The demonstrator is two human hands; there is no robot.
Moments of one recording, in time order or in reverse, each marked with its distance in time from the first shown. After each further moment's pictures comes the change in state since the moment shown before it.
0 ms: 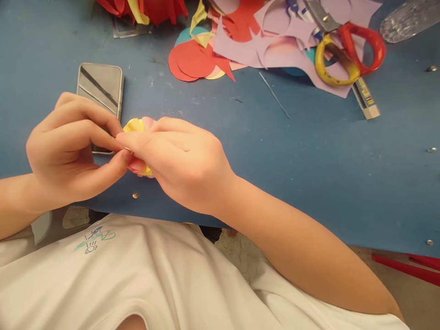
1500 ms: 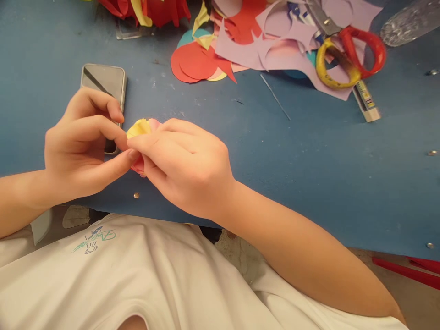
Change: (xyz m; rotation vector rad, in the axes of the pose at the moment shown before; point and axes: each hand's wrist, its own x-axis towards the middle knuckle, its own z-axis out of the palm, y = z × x) left_hand 0.001 0.007 -0.004 -0.223 -0.059 -0.257; right_hand -0.008 -0.001 0.008 -0.120 0.109 0.009
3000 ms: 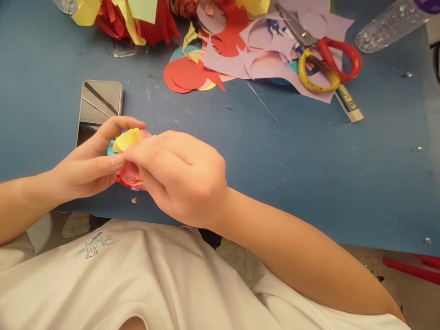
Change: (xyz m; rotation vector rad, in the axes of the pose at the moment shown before) left_hand 0.006 -0.001 -0.002 -0.857 -0.377 -0.565; right_hand 0.002 -0.016 -0.004 0.082 0.091 0.044
